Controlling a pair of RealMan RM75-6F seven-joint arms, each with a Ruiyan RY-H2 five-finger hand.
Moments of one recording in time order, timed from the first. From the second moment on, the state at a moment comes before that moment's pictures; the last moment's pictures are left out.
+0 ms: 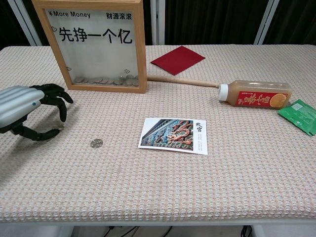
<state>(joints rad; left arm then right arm) -0.46 -1.72 0.01 -1.00 1.59 1.24 -0.06 0.03 -1.07 0.09 -1.55 -1.42 1.47 0.09</state>
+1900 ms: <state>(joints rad) -0.51 -1.05 -0.26 -1.72 1.40 1.25 0.10 0.04 -1.09 0.09 -1.59 -1.46 1.49 0.04</state>
